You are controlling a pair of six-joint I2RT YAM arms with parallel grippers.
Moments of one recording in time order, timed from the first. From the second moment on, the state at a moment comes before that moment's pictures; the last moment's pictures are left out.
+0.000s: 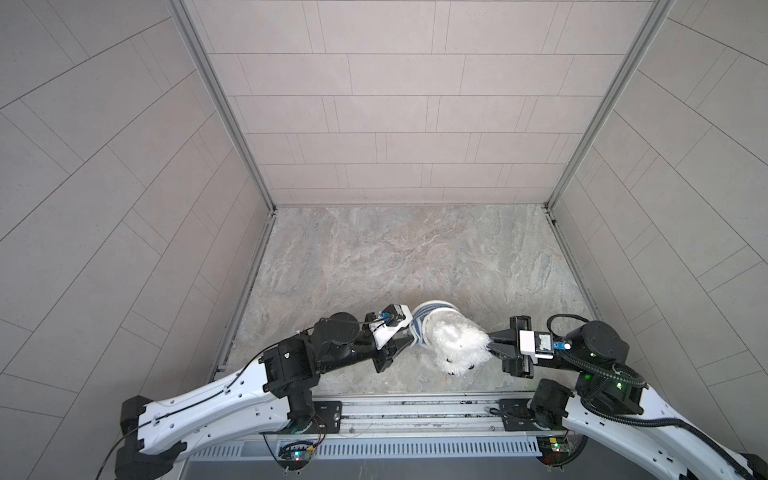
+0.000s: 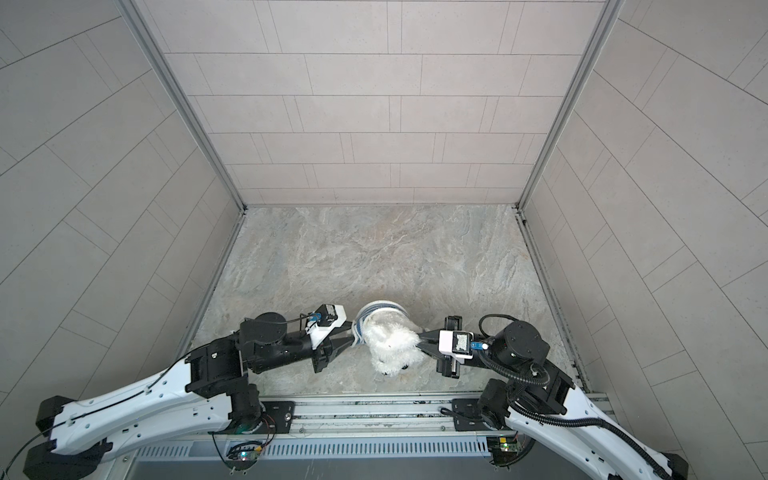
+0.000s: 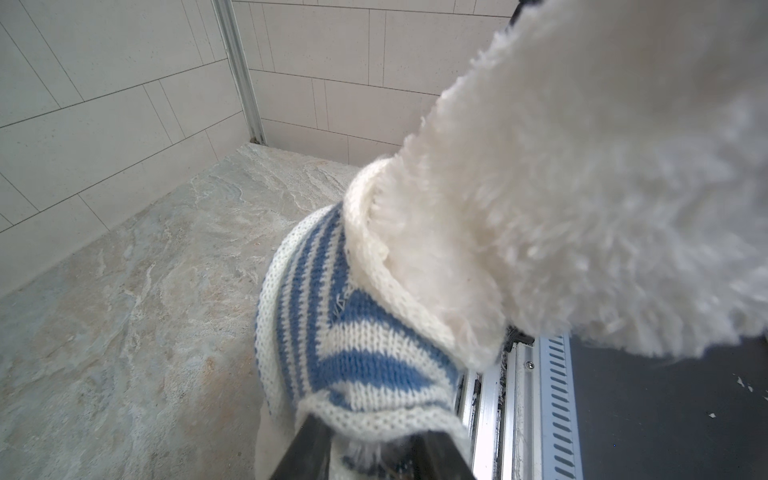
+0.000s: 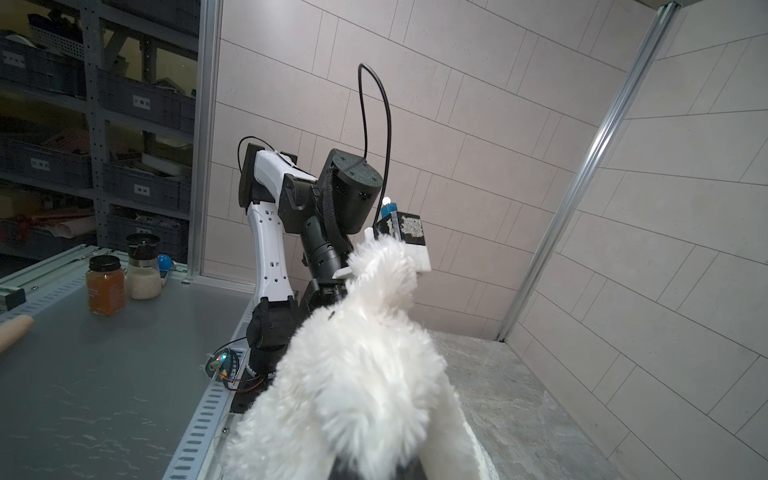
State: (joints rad) left arm -1.14 0.71 0.67 -0.27 0.05 0.01; right arm 0.85 0.37 0.60 -0.08 -0.55 -0.21
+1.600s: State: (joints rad) left arm -1.09 0.78 0.56 -0.22 -0.27 -0.61; right arm 0.81 0.50 0.61 -0.26 0.03 -0.16
